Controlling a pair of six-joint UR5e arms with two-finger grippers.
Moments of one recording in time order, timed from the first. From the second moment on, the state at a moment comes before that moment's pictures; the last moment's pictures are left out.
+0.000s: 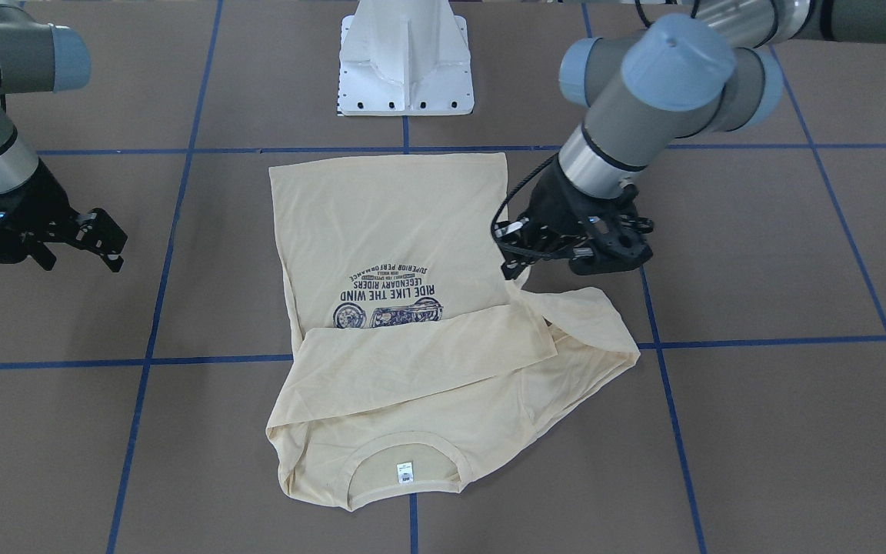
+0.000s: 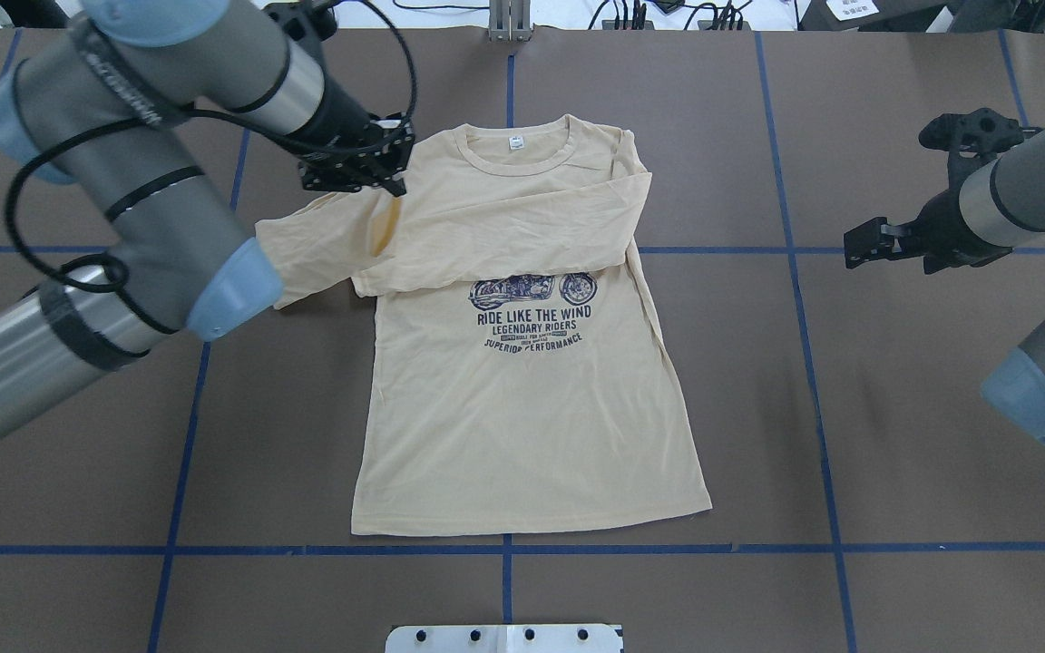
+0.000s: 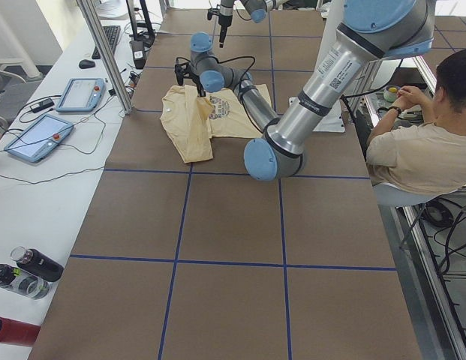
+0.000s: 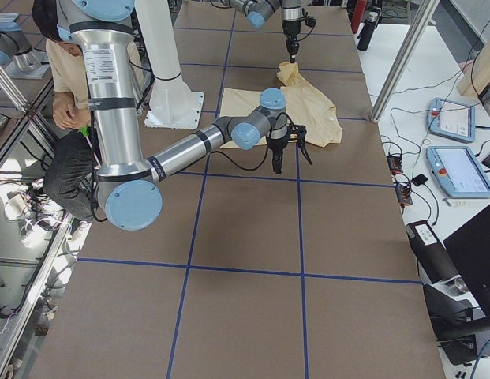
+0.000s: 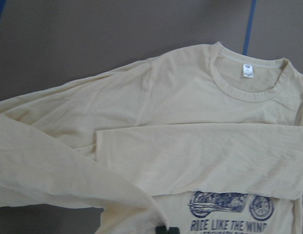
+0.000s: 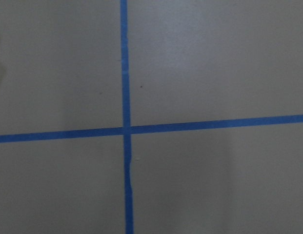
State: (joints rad) left arm -0.81 -2.34 -1.58 -1.86 -2.12 -1.45; right arm 0.95 -1.46 1.89 -1.35 2.04 0.92
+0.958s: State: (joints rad) left arm -0.68 -2.77 -1.07 -2.08 -1.89 -1.63; right arm 1.02 -1.46 1.76 -1.34 2.03 0.80
